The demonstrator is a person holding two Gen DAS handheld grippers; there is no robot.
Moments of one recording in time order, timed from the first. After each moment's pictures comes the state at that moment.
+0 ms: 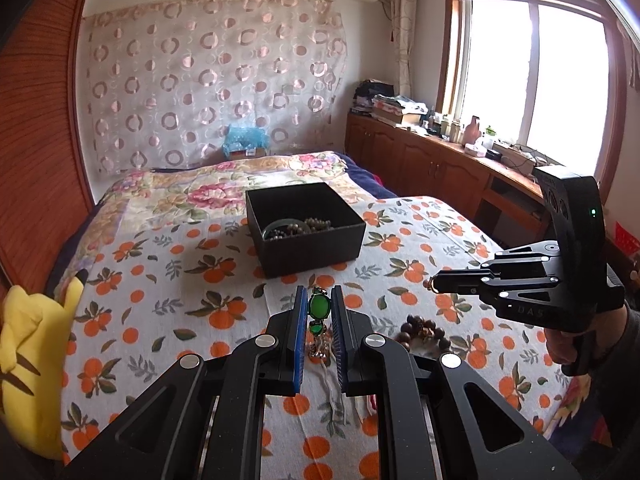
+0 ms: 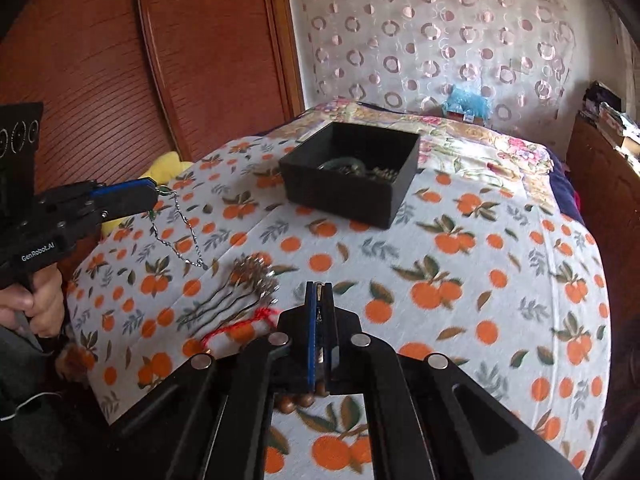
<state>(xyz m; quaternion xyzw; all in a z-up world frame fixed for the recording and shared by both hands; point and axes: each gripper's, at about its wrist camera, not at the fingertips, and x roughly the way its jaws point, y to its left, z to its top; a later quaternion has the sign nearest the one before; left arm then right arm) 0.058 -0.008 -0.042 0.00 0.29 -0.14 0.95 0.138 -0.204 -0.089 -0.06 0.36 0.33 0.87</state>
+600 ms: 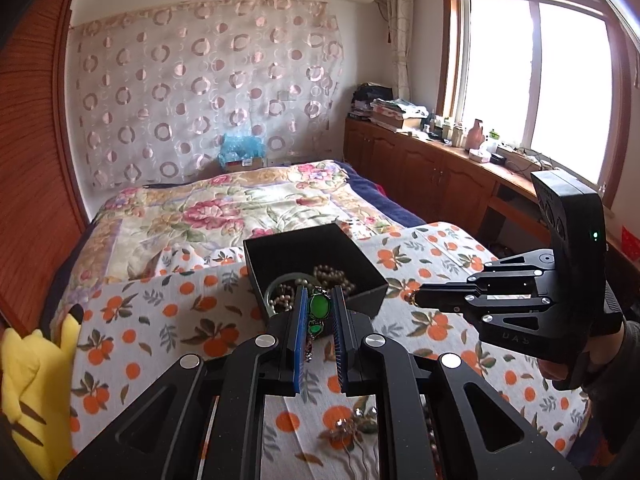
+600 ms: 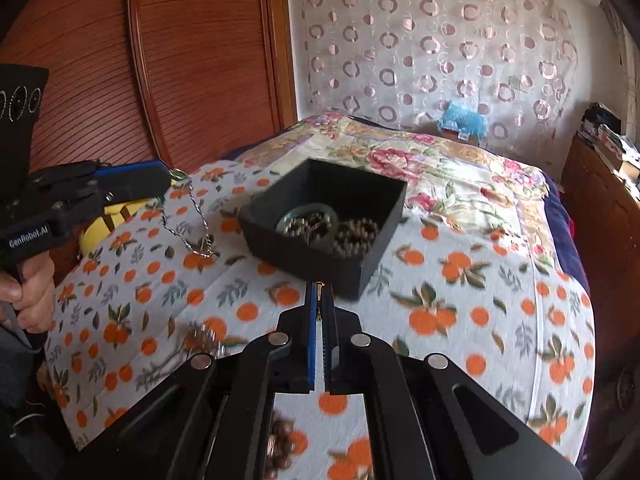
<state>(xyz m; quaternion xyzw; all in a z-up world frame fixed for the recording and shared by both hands) 0.140 -0.012 -0.016 0.02 0.29 -0.14 0.95 0.211 -0.183 -0.073 -0.08 0.34 0.33 0.88</state>
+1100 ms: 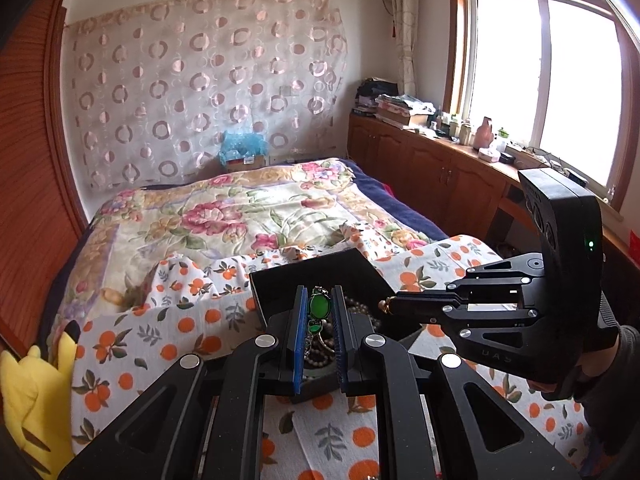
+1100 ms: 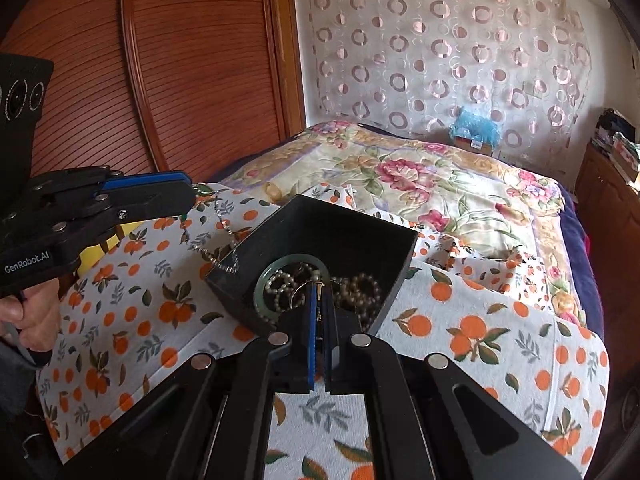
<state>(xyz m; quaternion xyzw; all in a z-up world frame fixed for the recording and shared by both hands) 0.204 -0.012 -0.014 0.02 0.30 -0.14 0.94 0.274 -0.159 -0.075 -0.07 0.34 0.34 0.87</state>
